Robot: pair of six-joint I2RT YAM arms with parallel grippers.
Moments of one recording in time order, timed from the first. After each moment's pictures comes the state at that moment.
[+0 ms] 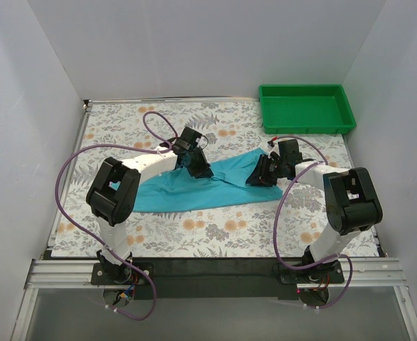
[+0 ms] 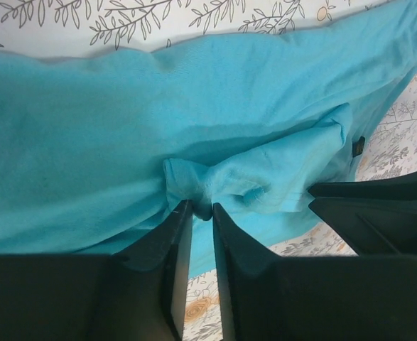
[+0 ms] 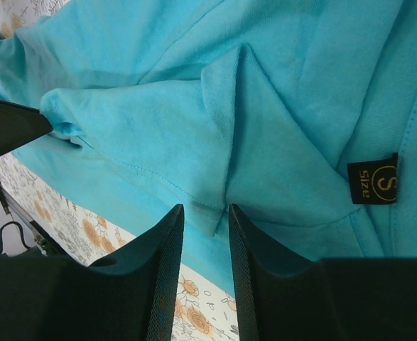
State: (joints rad) left arm -0.57 1.90 1.27 -0.36 0.18 -0.95; right arm 0.24 1.67 0.84 -0.11 -0.55 0.52
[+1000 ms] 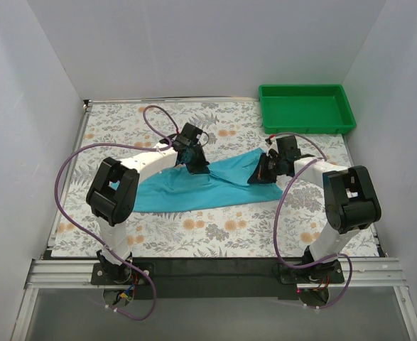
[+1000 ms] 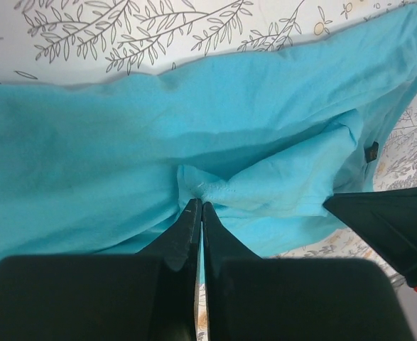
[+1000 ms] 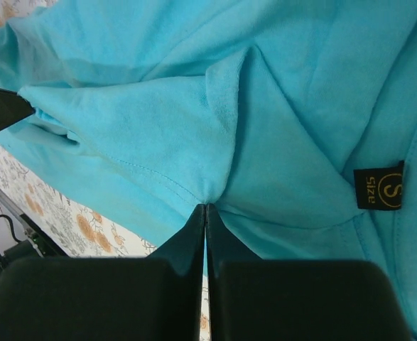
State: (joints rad) left arm -0.57 1.90 1.32 -0.42 0.12 -0.87; right arm 0.25 1.69 0.87 -0.16 -0.55 0.49
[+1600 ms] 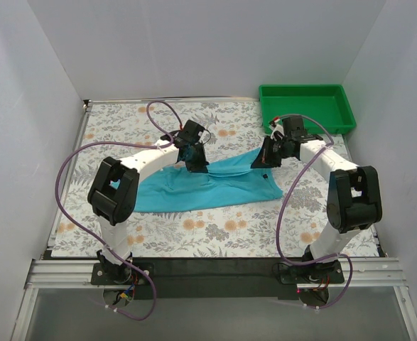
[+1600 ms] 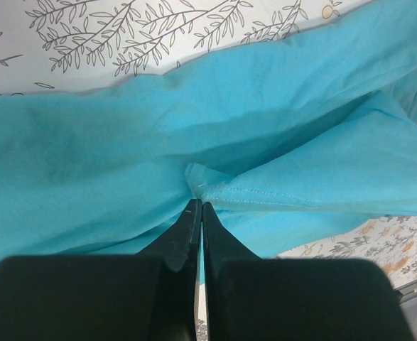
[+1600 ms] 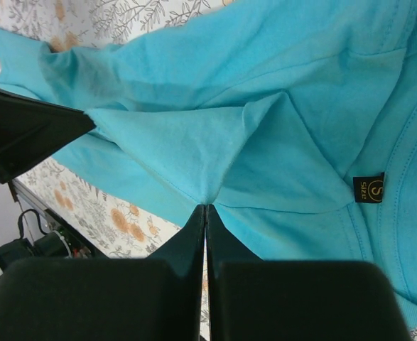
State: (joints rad) left arm -0.57 1.90 1.40 -0.53 0.08 -0.73; right arm 0.21 1.69 1.15 -0.46 -0.56 0.41
